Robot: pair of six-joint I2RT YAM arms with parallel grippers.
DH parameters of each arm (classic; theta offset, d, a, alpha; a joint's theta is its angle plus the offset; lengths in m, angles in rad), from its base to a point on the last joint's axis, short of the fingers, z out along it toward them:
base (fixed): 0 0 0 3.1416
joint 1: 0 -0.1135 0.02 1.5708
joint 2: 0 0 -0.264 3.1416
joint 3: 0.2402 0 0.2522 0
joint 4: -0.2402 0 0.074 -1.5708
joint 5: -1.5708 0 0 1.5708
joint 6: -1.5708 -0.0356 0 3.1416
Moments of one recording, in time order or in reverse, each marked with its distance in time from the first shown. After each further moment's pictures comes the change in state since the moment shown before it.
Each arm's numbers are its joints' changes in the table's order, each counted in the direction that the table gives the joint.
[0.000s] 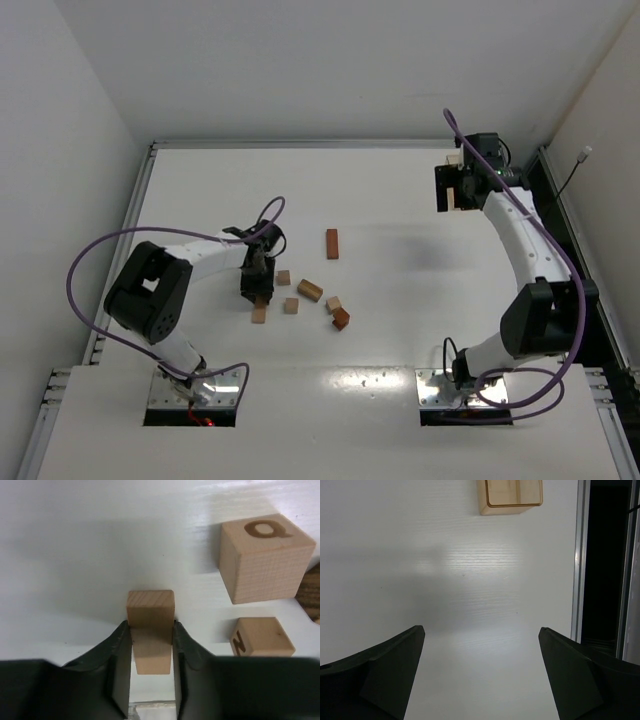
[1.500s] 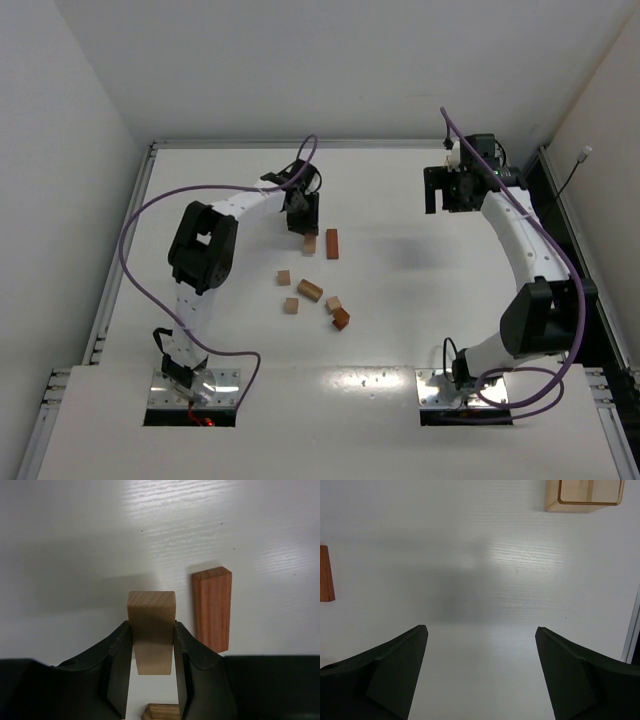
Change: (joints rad) left arm -0.005 0.481 0.764 0.043 -0.105 -0.023; right arm -0.010 0.004 -0.001 -0.021 0.220 -0.049
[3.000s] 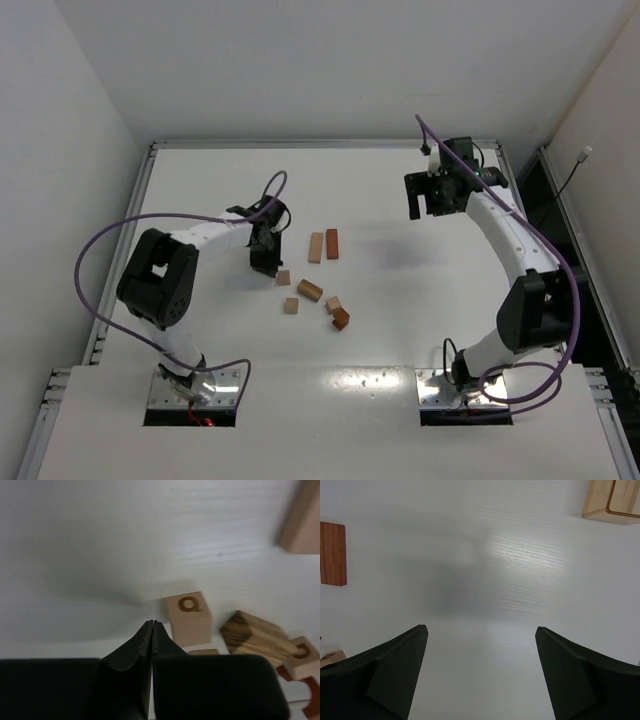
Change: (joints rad) left arm -0.035 -0.407 -0.537 -0.016 0.080 0.003; right arm -0.089 0.040 -0.016 0.022 0.016 0.020
